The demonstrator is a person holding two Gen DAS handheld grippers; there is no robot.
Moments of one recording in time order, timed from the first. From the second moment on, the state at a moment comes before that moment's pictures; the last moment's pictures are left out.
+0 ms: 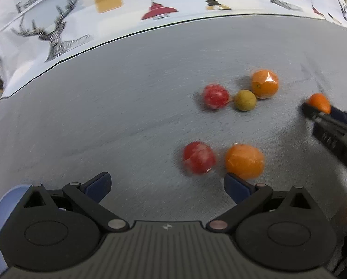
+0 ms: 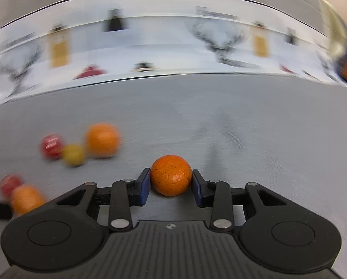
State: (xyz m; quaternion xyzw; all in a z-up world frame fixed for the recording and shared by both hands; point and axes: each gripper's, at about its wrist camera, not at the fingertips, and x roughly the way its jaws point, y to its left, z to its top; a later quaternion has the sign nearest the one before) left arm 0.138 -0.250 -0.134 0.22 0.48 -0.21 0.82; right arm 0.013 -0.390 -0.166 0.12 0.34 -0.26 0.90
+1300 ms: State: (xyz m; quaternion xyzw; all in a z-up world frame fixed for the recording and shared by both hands) left arm -0.031 -0.067 0.023 0.16 0.45 -0.16 0.86; right arm -0.126 -0.247 -0.016 0.11 0.25 -0.12 0.95
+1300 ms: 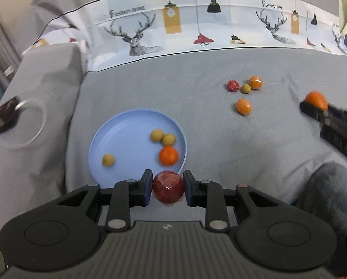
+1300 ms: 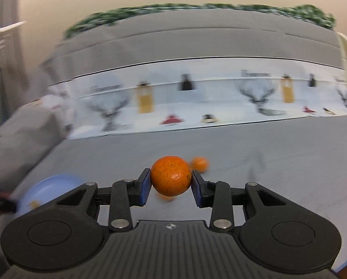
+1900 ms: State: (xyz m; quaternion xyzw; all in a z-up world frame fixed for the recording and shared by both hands) left arm -0.112 0.023 0.030 0.10 0.44 -0.14 0.88; right arm -0.188 -0.093 0.035 0.01 0.29 0.07 0.95
